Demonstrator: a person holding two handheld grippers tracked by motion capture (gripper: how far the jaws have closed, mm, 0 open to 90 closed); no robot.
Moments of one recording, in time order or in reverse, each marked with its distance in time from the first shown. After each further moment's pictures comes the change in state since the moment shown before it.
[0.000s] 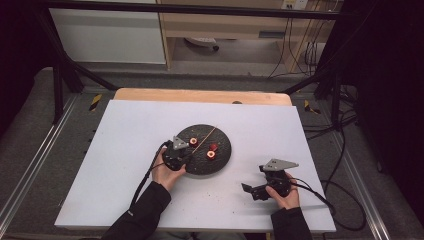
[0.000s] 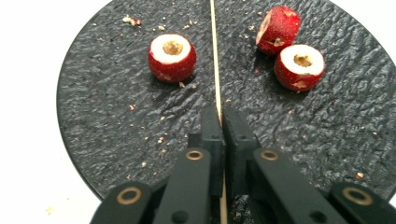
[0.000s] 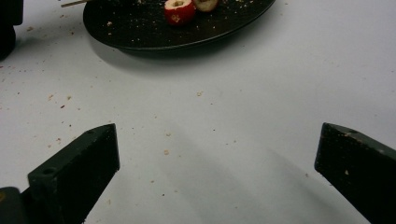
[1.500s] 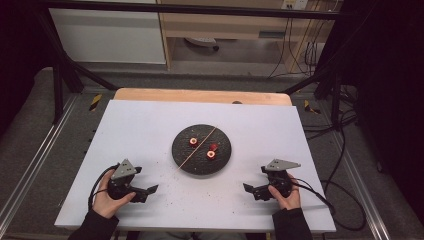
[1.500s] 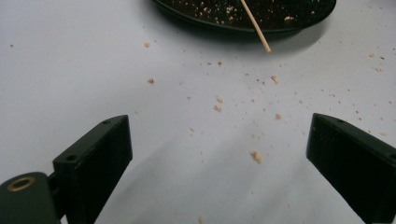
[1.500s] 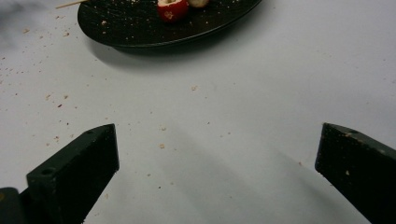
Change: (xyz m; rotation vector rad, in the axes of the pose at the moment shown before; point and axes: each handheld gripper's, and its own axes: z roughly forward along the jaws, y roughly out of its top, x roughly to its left) left arm 0.062 -0.101 -0.106 -0.066 -0.123 0.063; right arm -0.003 -0.003 -0.003 0.006 -0.004 0.036
